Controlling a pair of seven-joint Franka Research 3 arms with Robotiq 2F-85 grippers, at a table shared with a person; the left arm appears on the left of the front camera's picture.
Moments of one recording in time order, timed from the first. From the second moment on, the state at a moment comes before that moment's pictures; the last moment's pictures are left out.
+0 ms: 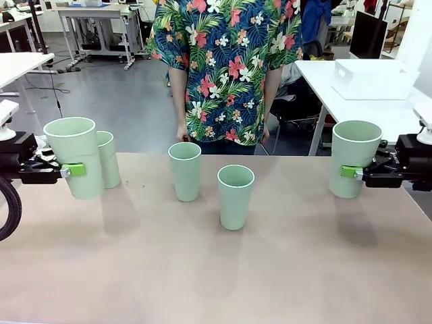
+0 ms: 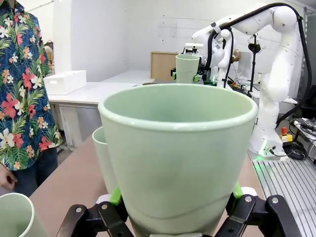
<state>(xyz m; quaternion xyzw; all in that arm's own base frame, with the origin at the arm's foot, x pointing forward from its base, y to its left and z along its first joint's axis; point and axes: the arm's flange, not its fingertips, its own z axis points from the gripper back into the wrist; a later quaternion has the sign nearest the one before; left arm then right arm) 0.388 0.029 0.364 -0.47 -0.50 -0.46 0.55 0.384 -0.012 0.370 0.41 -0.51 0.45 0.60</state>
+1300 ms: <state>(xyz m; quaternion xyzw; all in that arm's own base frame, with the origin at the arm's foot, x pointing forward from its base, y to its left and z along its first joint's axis) 0.388 0.029 0.364 -0.47 -0.50 -0.46 0.55 0.384 -0.012 0.370 0.41 -0.51 0.45 0.60</state>
